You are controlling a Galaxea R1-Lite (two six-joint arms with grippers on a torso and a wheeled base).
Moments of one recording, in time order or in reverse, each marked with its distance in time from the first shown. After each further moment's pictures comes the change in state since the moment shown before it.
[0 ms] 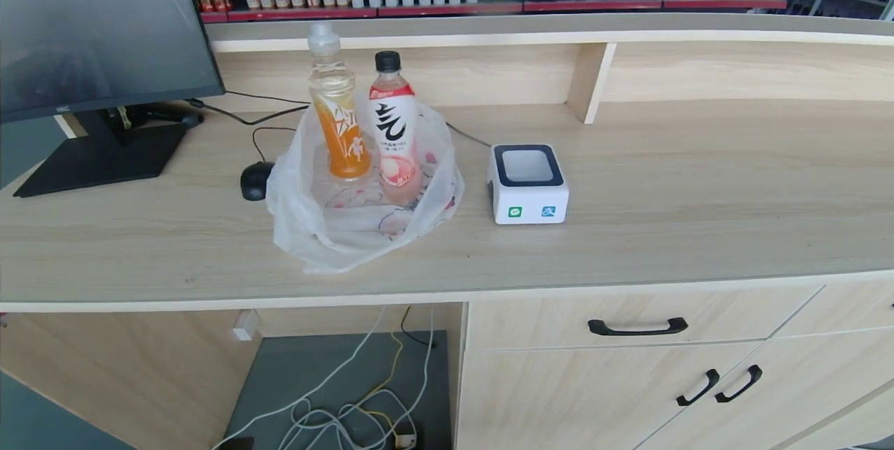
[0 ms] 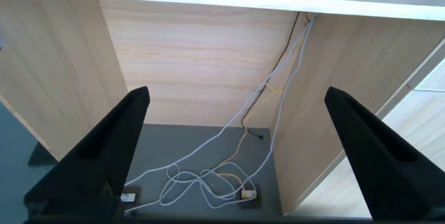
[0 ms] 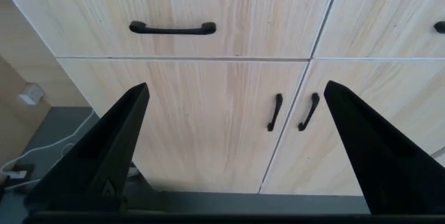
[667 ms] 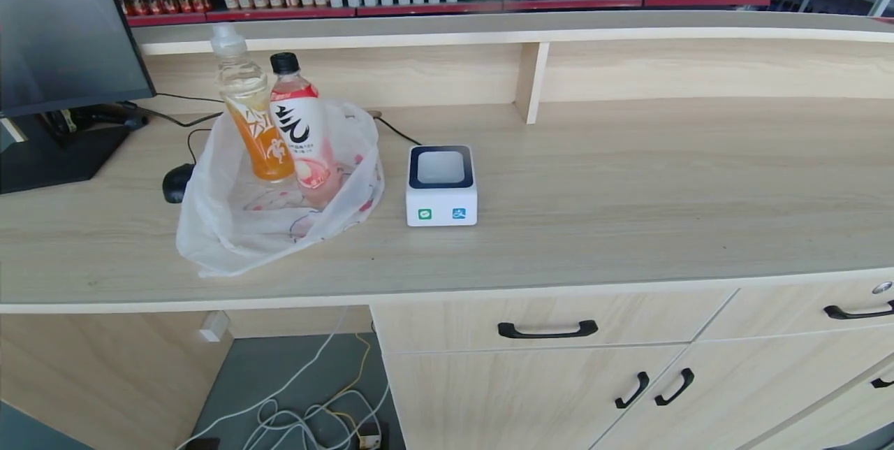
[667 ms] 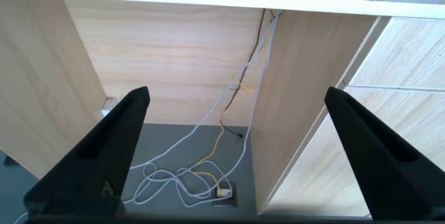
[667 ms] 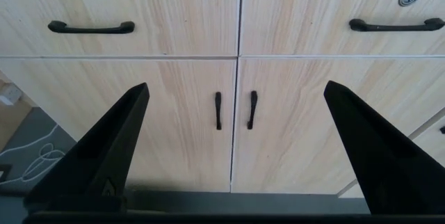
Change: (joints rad) left arm 0.000 0.000 0.000 0.000 0.000 0.001; right arm 0.000 0.000 0.000 0.001 0.000 -0.002
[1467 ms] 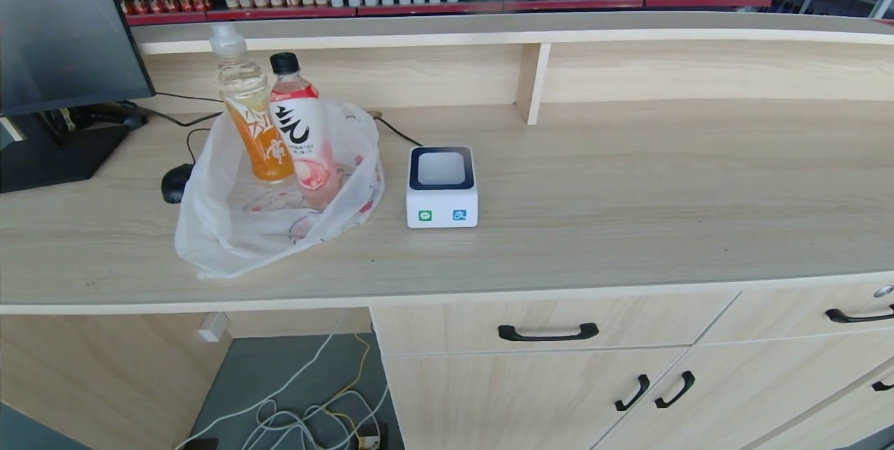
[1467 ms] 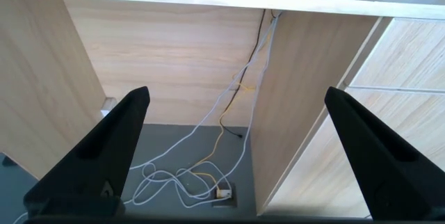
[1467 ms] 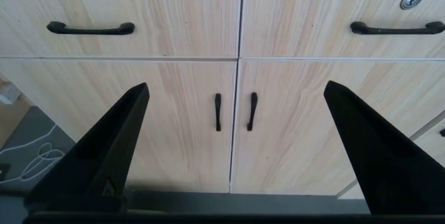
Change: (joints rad) left arm -0.001 0.000 0.000 0.000 0.000 0.003; right arm 0.000 0.000 0.000 -0.001 0.000 0.000
